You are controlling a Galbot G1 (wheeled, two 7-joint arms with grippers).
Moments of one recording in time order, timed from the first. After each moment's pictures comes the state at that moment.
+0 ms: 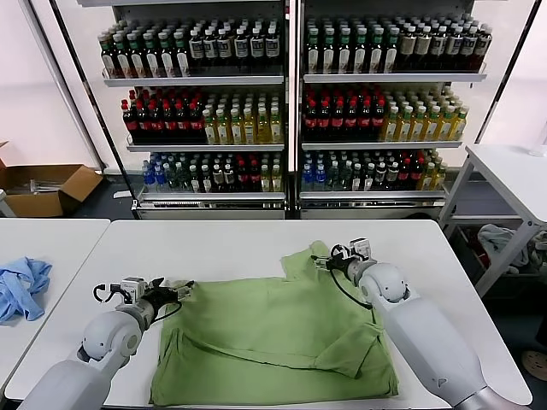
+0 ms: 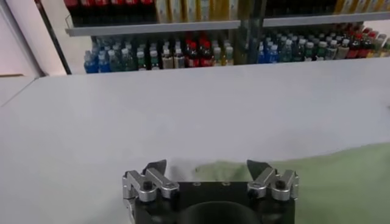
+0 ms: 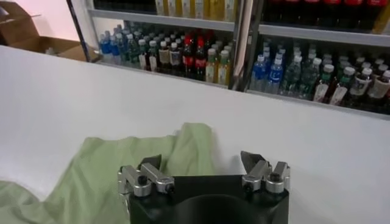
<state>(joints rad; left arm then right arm) 1.00 -0.89 -0.25 -1.67 -0.78 0.57 -0.19 -0.57 1.13 -0.04 1.31 0.58 -0.58 -0.02</state>
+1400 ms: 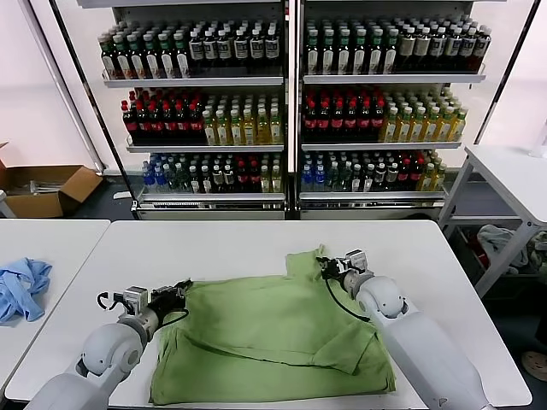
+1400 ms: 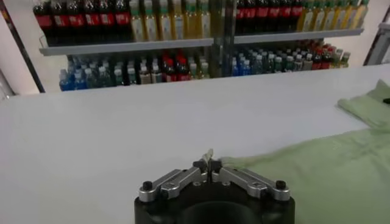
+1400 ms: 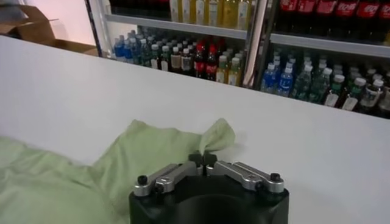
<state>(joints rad) 1.07 -0.86 -0.26 -1.77 -0.74 0.48 -0.14 -0.66 1.09 -0.03 1.43 0.56 -0.58 -0.02</state>
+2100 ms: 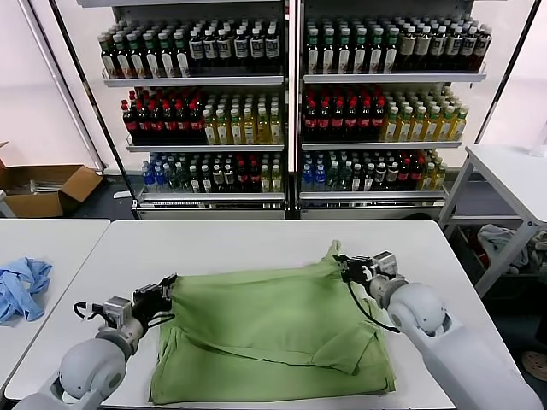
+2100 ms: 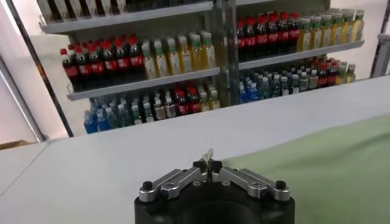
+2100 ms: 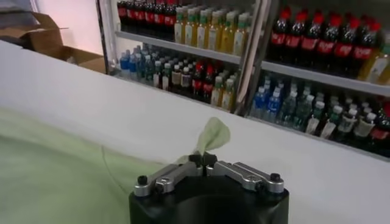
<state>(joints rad) 1.28 -0.77 -0.33 -1.96 -0.65 0.37 -0.23 -0.91 0.84 0.12 1.87 0.61 -0.57 0.03</state>
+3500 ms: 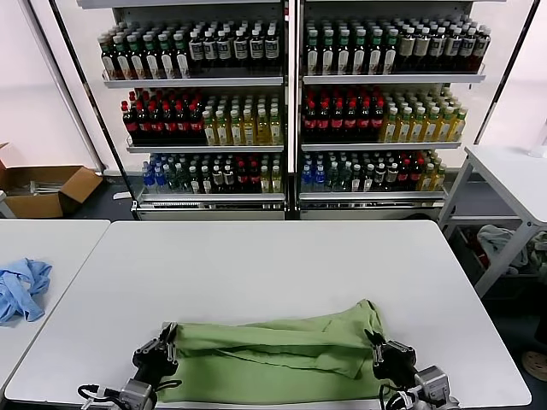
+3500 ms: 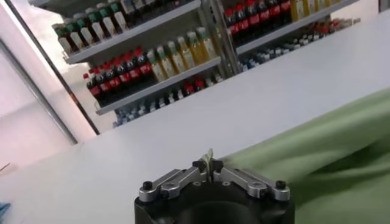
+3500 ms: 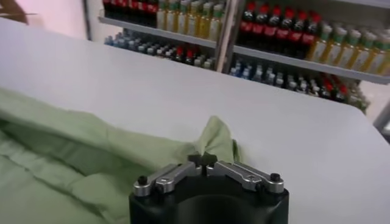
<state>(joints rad) 1.63 -0.83 -0.28 -2.12 -0.26 0.30 -0.46 -1.66 0.86 0.37 2.26 0.49 -0.39 0.36</state>
